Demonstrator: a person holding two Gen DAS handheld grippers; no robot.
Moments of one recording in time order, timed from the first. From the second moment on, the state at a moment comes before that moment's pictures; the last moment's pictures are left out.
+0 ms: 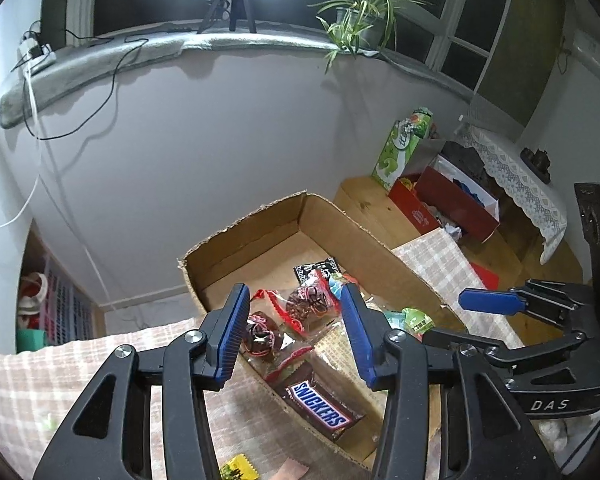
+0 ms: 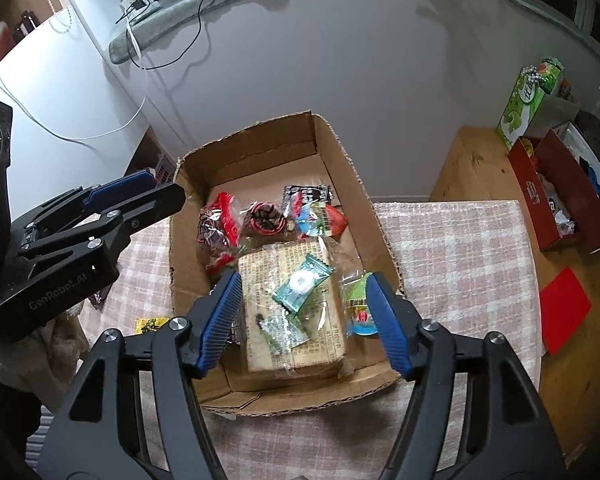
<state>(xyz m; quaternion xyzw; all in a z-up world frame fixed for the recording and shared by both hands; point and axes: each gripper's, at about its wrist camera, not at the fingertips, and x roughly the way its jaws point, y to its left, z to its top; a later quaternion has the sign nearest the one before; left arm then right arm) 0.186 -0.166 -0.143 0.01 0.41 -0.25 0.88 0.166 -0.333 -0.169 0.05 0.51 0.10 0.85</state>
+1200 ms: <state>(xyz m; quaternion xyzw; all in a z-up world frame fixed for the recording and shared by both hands) 0.092 0.001 -0.174 0.00 0.49 -0.11 0.86 0.103 -0.213 -0.182 0.03 0.53 0.22 0.82</state>
